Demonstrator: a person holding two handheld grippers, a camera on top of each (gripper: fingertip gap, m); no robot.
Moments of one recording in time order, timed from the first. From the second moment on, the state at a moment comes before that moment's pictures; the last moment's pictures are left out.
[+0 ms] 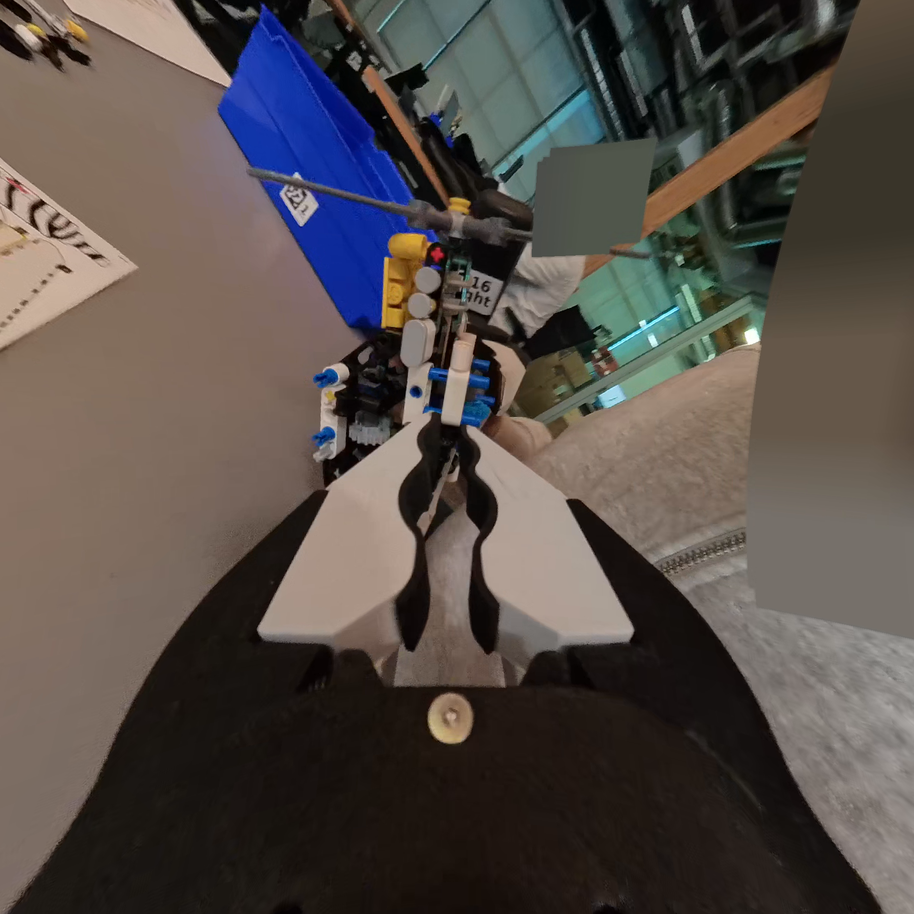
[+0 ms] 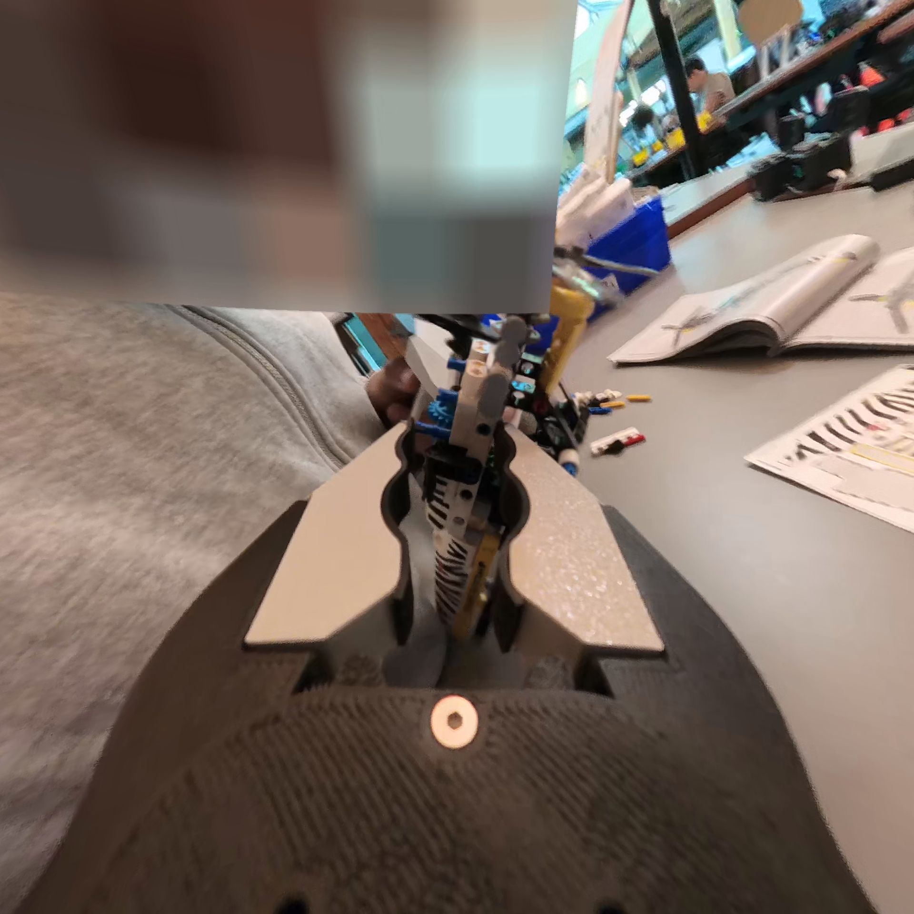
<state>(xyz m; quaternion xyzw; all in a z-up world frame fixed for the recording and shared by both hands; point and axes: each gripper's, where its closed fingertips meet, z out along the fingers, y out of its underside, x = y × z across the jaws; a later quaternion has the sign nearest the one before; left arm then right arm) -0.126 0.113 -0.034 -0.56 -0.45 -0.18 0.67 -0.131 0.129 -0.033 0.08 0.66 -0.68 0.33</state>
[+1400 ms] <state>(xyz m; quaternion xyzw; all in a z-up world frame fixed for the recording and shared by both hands) -0.136 0.115 -0.046 -0.57 -0.48 -0.16 0.65 -0.140 0.127 -0.041 0.10 0.64 -0.68 0.35</state>
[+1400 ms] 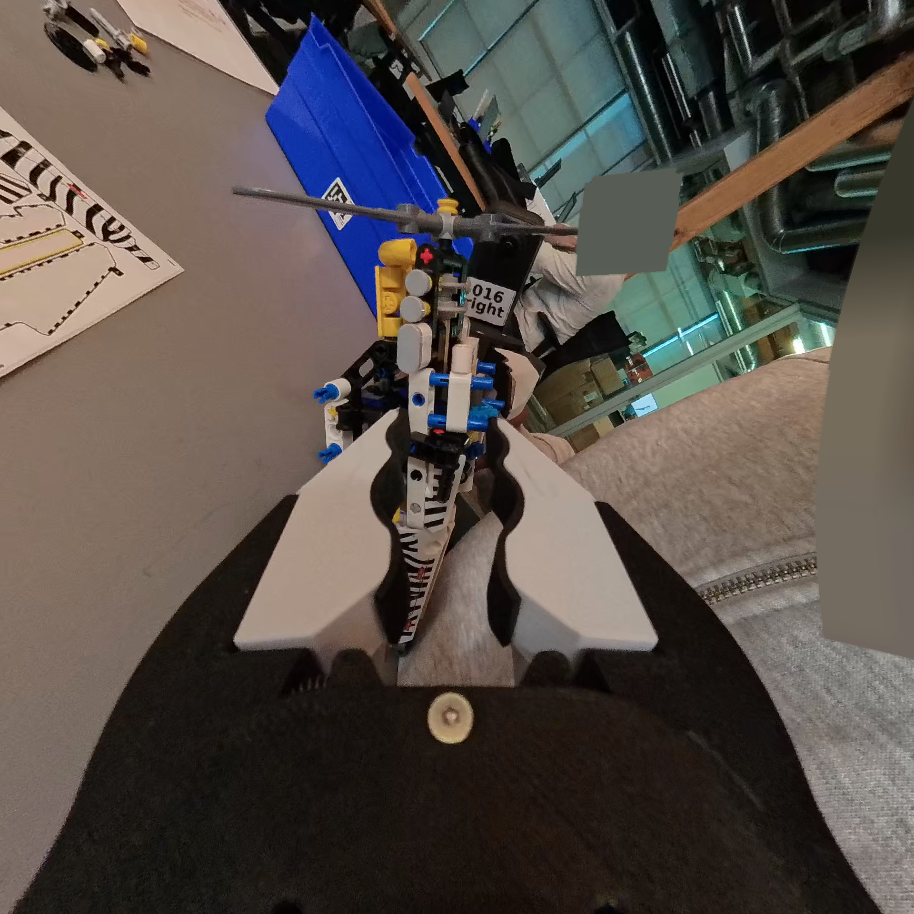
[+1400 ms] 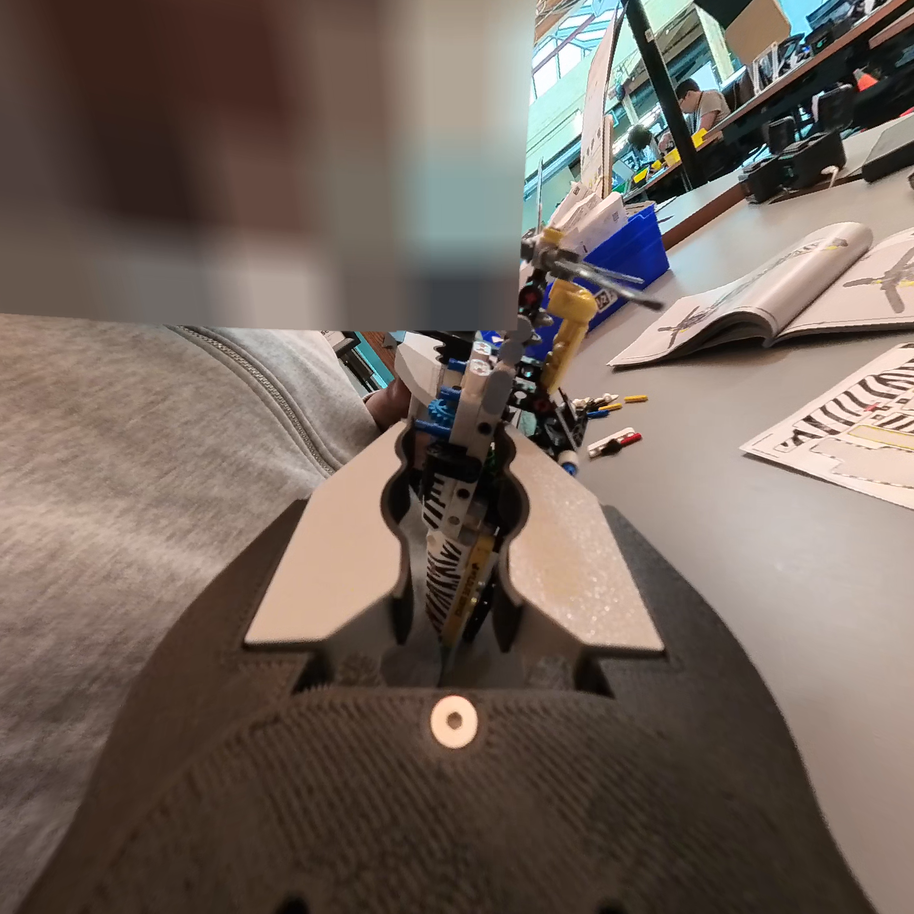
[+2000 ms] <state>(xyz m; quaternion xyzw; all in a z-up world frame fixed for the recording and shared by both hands) -0.133 0.119 -0.045 -0.58 -0.46 -0.16 0.66 -0.136 0.131 -0.040 0.10 0.63 -0.69 0.35</state>
